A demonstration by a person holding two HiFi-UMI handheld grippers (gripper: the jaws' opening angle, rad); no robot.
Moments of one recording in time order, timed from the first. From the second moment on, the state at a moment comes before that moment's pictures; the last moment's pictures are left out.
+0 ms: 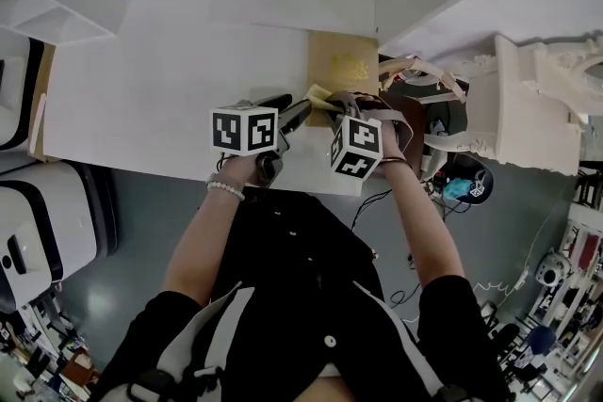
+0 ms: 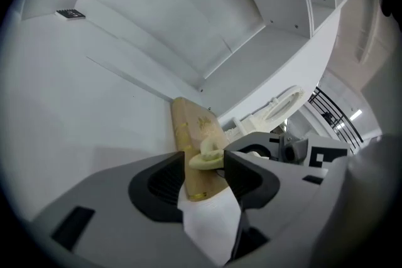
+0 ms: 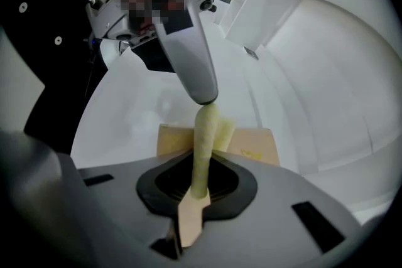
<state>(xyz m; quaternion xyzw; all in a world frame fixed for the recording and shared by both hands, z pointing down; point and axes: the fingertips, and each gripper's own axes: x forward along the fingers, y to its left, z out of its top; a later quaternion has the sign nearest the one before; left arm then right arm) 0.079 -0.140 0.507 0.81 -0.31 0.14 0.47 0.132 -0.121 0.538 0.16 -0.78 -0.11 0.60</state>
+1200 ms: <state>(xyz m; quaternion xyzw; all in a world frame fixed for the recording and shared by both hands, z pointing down) 0.119 -0.125 0.535 0.82 -0.28 0.23 0.45 0.214 -0.062 0.538 0.33 -0.75 0.03 0.57</state>
